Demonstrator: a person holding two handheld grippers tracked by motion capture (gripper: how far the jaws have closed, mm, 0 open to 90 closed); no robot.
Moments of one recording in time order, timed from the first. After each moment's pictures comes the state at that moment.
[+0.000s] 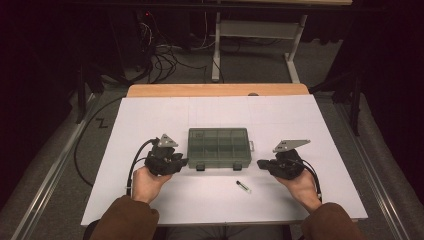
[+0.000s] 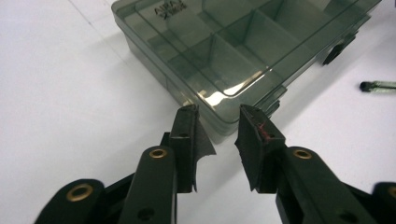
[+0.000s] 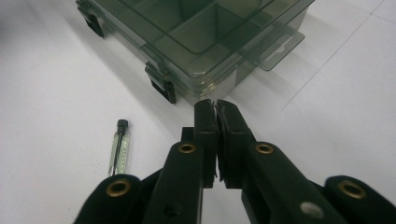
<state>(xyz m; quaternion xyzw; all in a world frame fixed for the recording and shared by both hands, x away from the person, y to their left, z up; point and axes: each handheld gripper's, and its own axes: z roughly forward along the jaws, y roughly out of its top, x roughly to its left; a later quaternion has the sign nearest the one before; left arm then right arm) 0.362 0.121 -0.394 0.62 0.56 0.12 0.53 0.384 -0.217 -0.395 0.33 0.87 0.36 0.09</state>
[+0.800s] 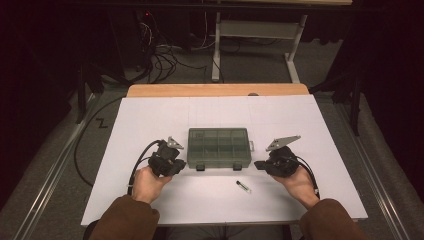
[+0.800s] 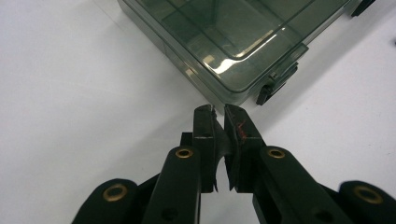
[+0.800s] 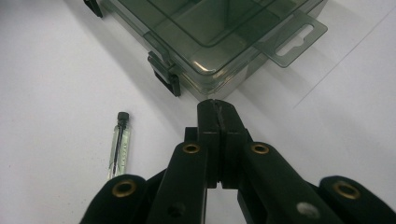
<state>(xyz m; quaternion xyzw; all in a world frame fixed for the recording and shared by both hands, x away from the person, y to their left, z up) 0.365 0.113 -0.407 0.67 0.57 0.13 0.46 0.391 -0.204 -0.393 0.32 0.89 0.32 0.08</state>
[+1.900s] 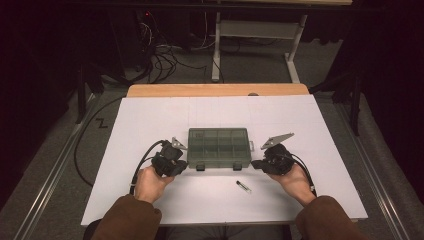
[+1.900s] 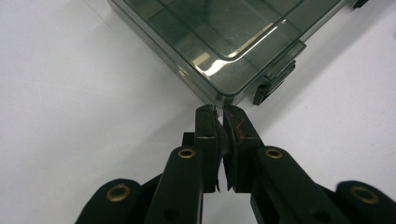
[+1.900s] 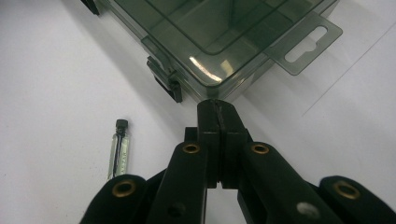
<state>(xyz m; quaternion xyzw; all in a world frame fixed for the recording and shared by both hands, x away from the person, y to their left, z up) 0.366 0.107 -0.409 0.68 0.56 0.13 0.45 0.399 -0.194 -0.394 0.32 0.89 0.31 0.07</state>
